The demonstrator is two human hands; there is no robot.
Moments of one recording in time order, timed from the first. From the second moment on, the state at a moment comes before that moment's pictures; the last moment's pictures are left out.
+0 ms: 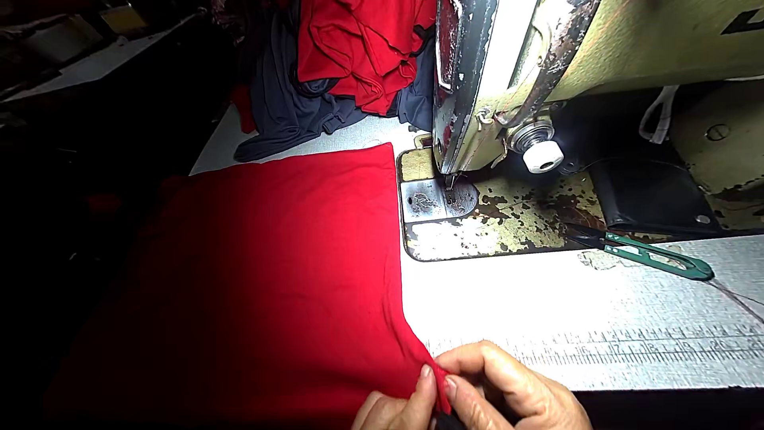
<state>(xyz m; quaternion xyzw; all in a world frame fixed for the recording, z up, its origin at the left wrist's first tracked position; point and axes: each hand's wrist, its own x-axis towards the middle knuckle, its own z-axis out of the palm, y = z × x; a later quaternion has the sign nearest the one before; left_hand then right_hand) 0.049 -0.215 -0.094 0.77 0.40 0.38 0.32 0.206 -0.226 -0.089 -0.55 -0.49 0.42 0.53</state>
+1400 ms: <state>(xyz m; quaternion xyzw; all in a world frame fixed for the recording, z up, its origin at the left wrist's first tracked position) 0.064 -0.110 -0.102 0.89 0.41 0.19 0.01 0.275 -0.178 -0.123 -0.38 -0.87 -0.06 0.30</state>
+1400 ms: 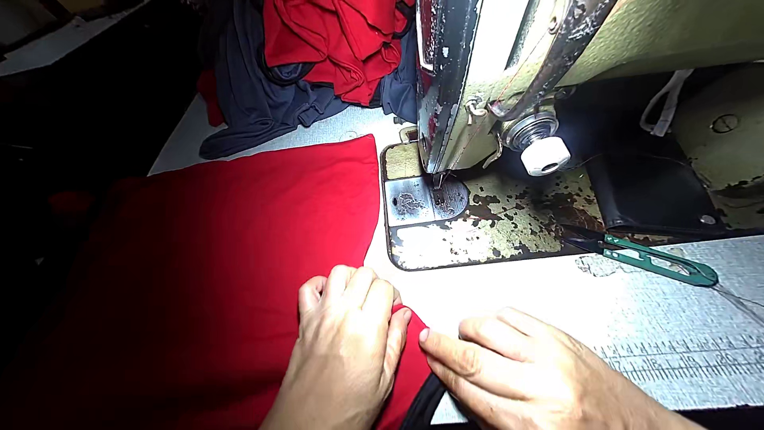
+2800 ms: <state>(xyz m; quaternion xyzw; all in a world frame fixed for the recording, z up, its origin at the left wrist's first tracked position) 0.133 0.012 -0.104 0.90 0.37 0.21 0.08 0.318 -0.094 -0.117 -0.47 -0.83 -0.11 0.27</state>
